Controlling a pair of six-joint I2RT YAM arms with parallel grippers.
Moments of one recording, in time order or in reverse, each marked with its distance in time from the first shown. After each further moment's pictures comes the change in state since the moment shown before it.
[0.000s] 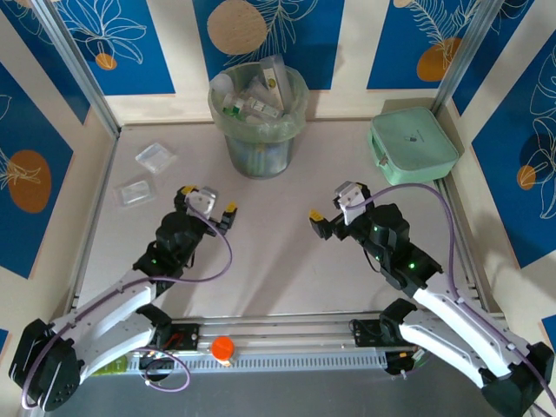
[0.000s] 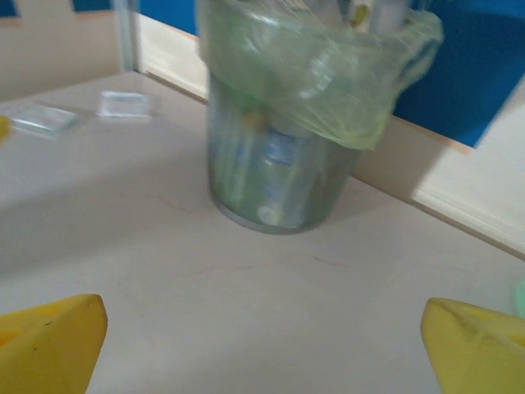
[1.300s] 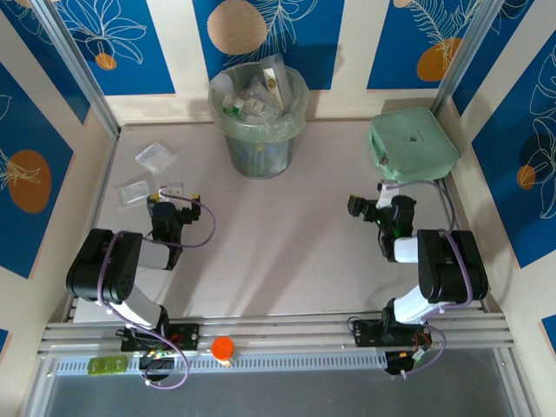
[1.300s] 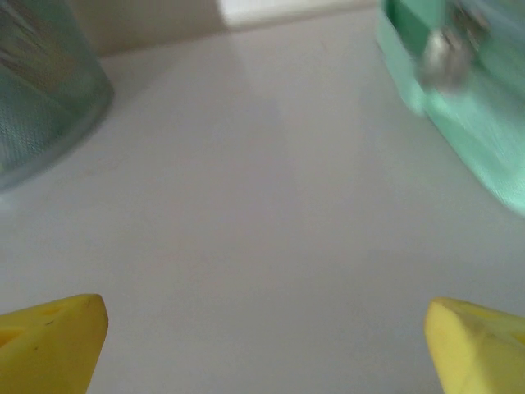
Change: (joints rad) left arm 0.451 0.706 -0.055 0.613 0.083 -0.119; right arm -0.628 0.826 -0.194 0.868 -0.310 0.294
